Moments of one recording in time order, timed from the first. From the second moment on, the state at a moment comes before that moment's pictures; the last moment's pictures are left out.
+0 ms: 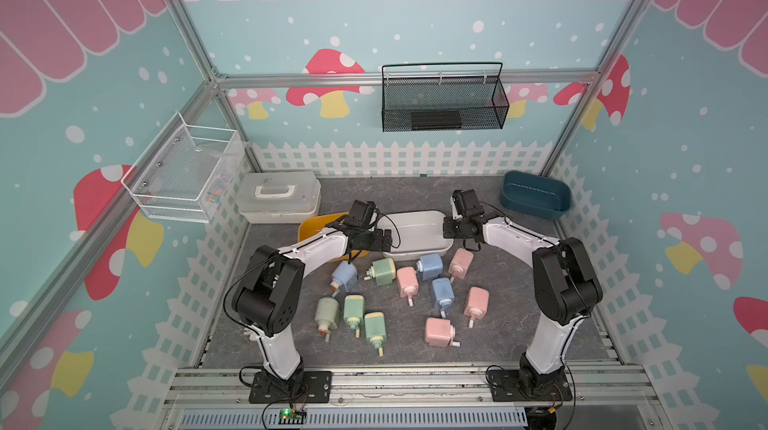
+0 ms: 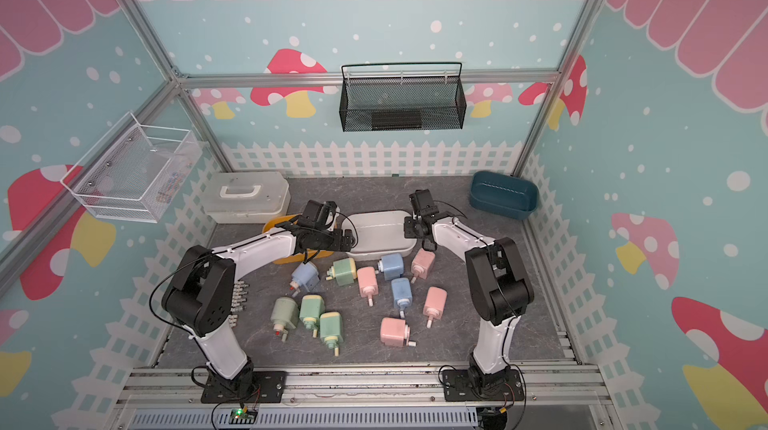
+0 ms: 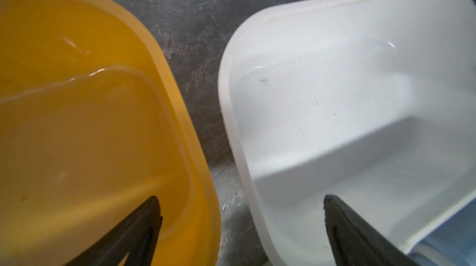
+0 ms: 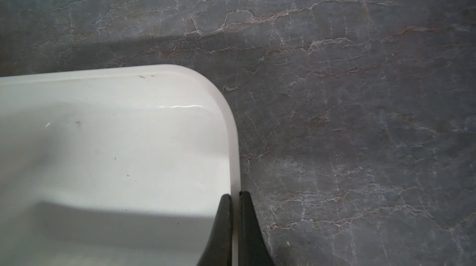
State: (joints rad) left arm -0.43 1.76 1.14 -0.34 0.10 -0.28; right arm 0.36 1.84 1.26 -0.36 0.04 0.28
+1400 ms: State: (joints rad) left arm -0.11 1.79 1.16 -0.38 -0.06 -0.31; right arm 0.38 1.93 1.32 -0.31 0.00 0.33
